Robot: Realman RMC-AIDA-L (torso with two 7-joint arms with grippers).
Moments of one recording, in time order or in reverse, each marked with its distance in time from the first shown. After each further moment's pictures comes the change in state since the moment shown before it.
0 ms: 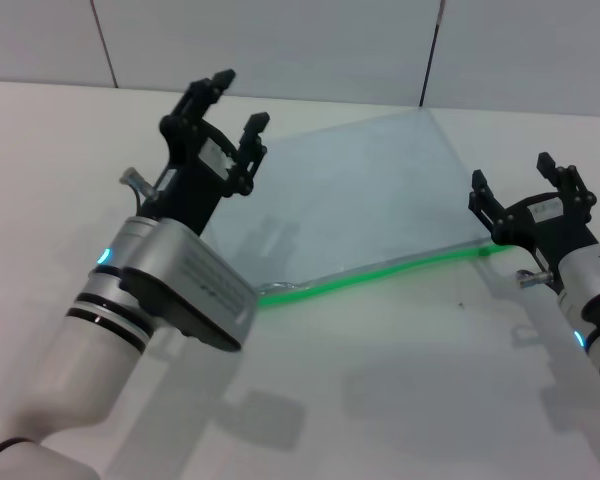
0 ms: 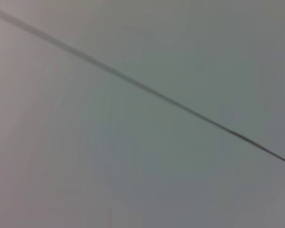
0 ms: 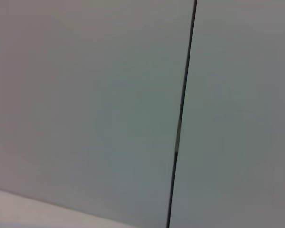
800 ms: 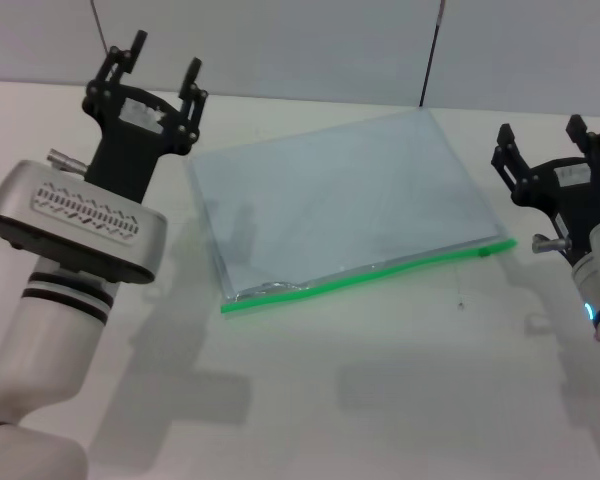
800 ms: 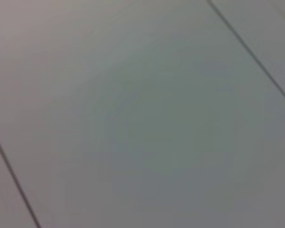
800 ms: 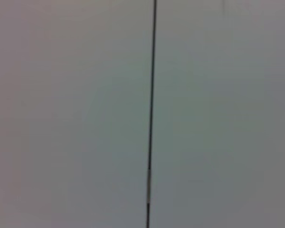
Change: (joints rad) left arm -0.006 0.005 -0.052 -0.060 -0.074 -0.091 -0.487; right arm 0.015 -0.001 0.011 -0.038 0.085 0.114 0.015
